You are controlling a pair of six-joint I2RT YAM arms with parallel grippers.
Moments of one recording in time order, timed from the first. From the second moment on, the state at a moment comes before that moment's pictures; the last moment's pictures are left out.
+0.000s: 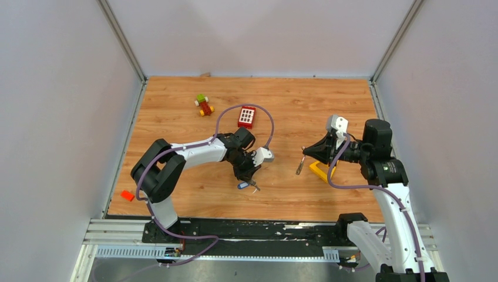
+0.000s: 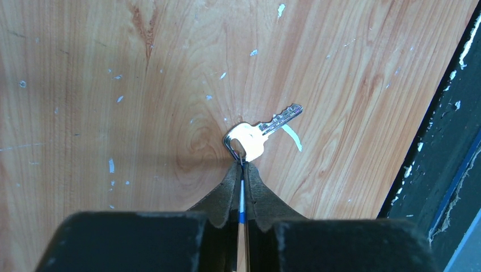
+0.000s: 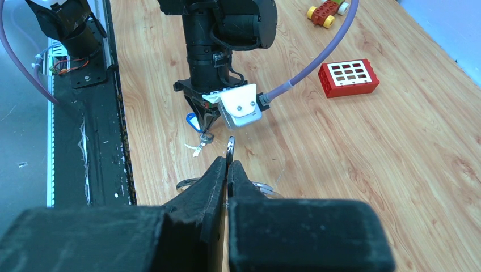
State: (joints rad) left arm -0.77 1.76 1.05 -0.53 0.50 0.43; right arm 0.07 0.81 0.91 -0.60 -1.10 -0.49
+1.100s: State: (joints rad) left arm -0.77 1.13 1.00 -0.40 0.50 0.71; right arm 0.30 0.92 0.95 -0.40 -1.22 -0.35
